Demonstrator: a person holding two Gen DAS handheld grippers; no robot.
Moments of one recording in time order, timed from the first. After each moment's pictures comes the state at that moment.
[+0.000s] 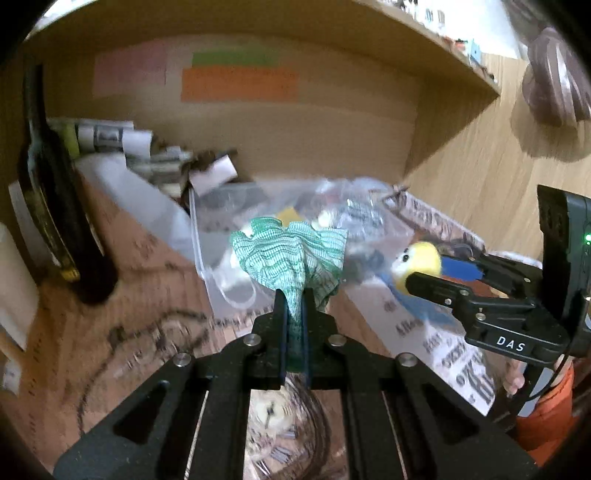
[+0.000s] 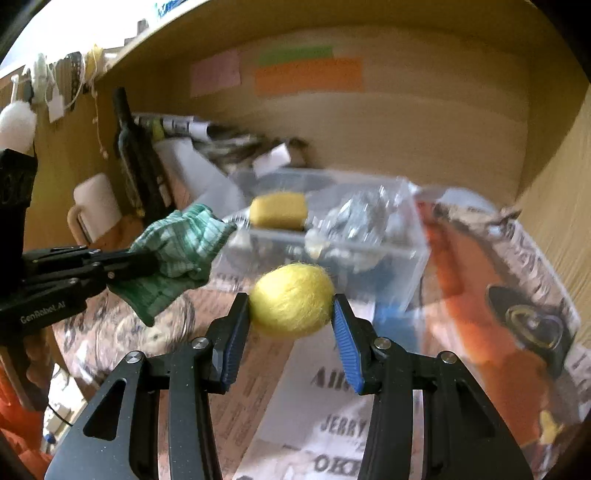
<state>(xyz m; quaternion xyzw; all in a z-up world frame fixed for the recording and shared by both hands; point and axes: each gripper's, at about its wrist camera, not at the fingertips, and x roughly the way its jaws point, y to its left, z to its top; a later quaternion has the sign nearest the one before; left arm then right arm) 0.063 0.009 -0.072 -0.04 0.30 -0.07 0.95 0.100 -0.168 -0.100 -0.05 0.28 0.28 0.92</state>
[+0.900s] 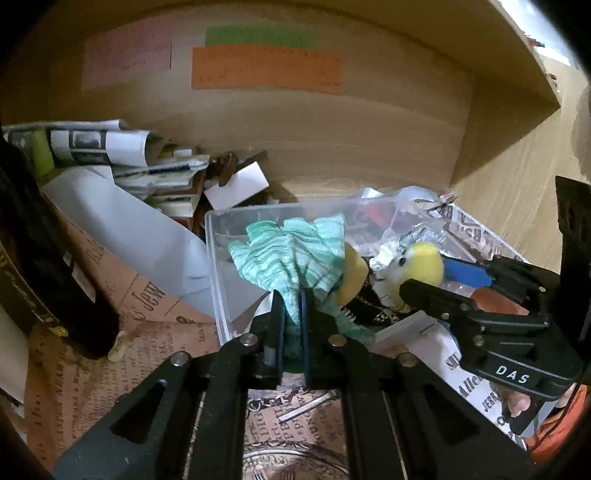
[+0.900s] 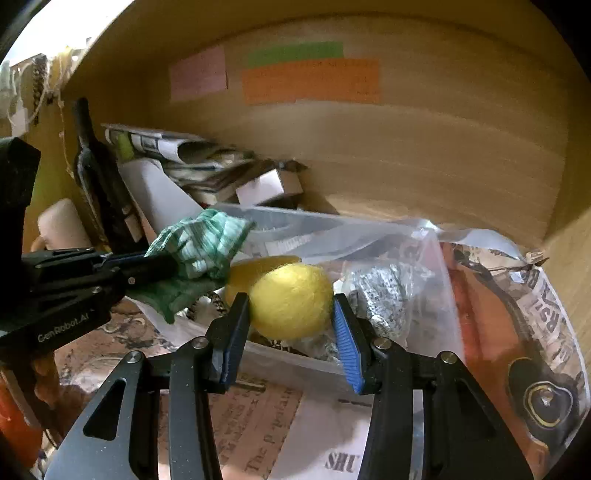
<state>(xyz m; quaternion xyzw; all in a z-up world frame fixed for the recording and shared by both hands) 0.156 0.038 -0.093 -0.03 0.33 -0.04 0.94 0.178 -0.125 -0.096 -0.06 0.28 0.28 0.92</state>
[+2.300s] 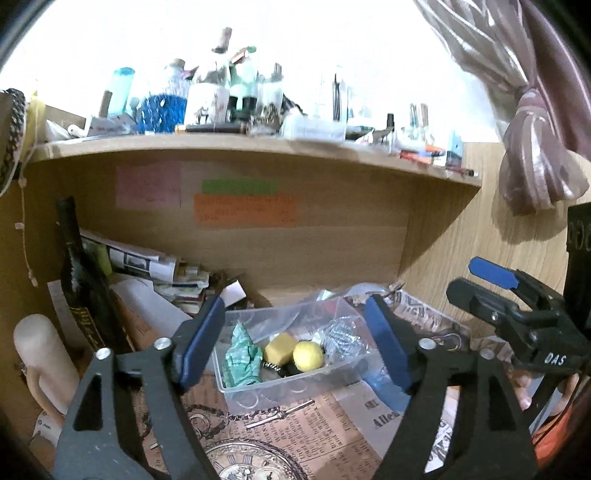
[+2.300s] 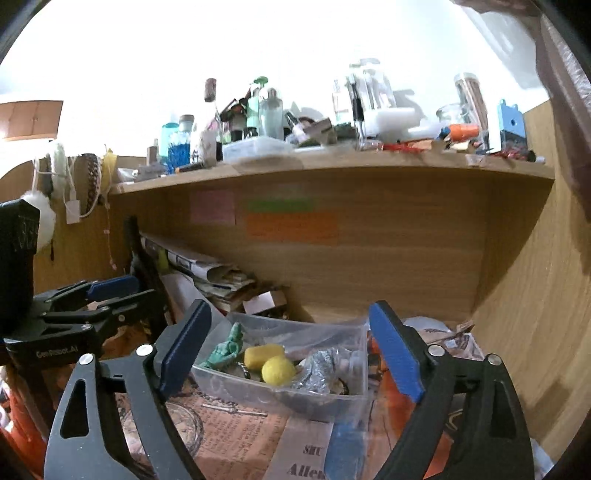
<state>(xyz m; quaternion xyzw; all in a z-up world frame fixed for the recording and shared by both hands) 0.029 0.002 0.011 -0.03 0.13 -0.05 0.99 0.069 -0.198 0.005 -0.02 0.09 0.26 0.96</state>
